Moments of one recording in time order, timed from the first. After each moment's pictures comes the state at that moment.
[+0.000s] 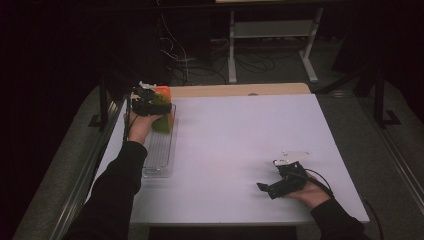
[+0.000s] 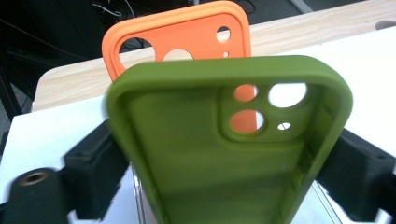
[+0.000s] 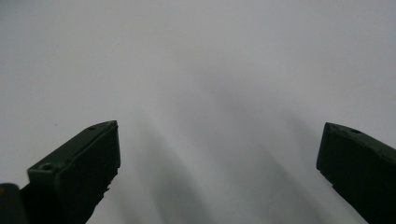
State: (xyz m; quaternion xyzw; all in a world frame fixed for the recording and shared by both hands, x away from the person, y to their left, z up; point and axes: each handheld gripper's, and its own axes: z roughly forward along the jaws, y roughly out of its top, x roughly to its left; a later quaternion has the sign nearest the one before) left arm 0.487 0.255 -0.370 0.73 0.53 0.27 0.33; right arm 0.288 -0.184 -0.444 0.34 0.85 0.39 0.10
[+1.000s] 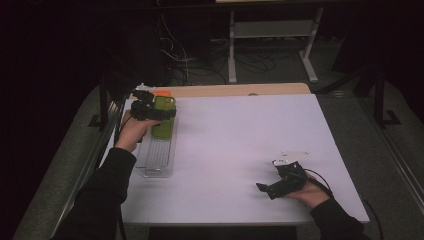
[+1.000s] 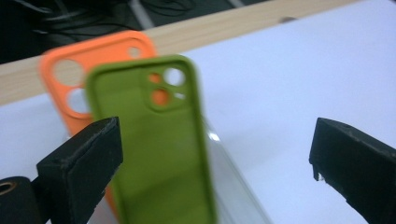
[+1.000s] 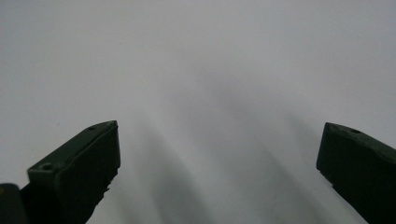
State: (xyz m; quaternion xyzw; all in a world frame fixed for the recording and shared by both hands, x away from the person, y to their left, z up) left arm 0.447 0.252 -0.345 0.78 0.46 0.17 0.39; right arm 0.288 -0.182 -0.443 0.35 0.85 0.39 0.10
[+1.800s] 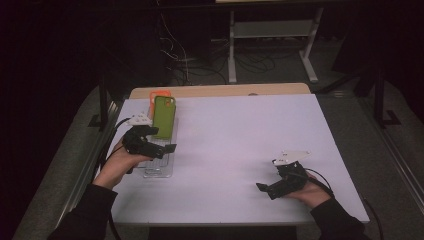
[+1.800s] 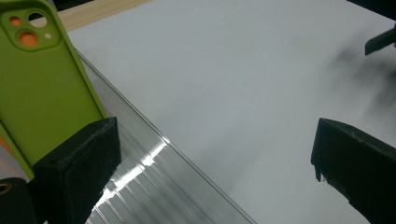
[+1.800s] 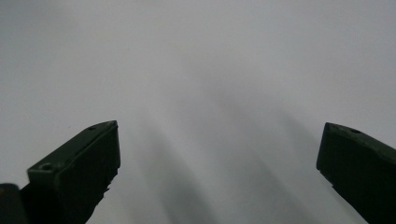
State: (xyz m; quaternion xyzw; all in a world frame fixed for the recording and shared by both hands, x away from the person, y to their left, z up) left arm 0.349 0.256 -0.356 0.83 0.35 0.12 0.43; right arm 0.286 -0.181 -0.436 0.33 0.85 0.39 0.10
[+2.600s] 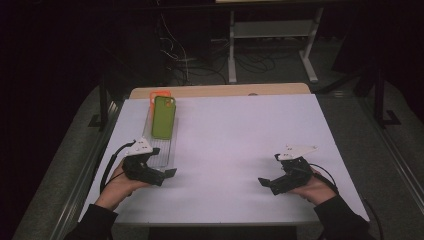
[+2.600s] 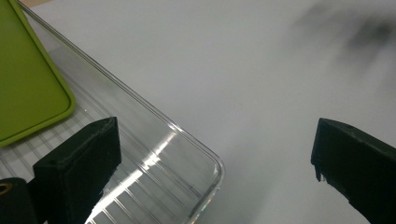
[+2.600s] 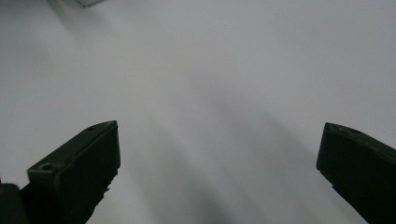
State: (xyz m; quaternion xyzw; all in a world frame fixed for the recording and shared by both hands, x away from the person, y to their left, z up) left arm 0.303 0.257 -0.394 0.83 0.32 0.12 0.43; right arm 0.286 -0.186 -0.412 0.33 0.84 0.41 0.11
